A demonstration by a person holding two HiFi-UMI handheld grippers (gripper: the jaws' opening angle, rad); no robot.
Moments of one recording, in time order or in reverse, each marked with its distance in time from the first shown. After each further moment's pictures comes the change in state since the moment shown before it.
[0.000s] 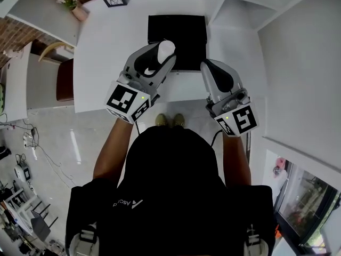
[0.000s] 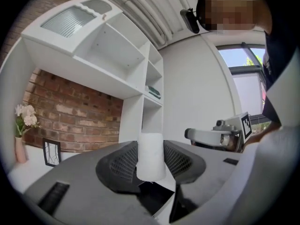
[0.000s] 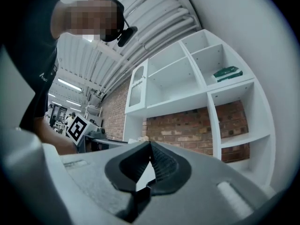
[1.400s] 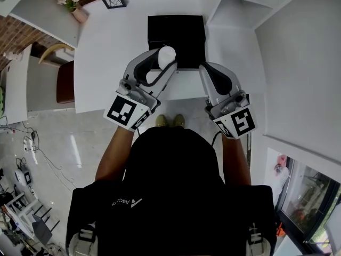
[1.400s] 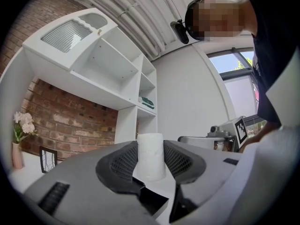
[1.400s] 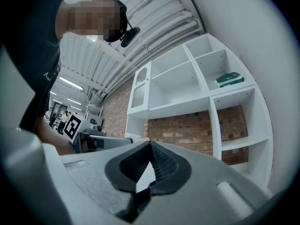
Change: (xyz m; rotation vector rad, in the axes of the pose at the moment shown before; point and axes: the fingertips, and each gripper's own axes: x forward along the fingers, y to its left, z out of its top) left arm -0.028 -0.026 0.025 0.032 -0.119 -0.037; right arm -0.009 0.023 0.008 -0.030 -0.017 -0.002
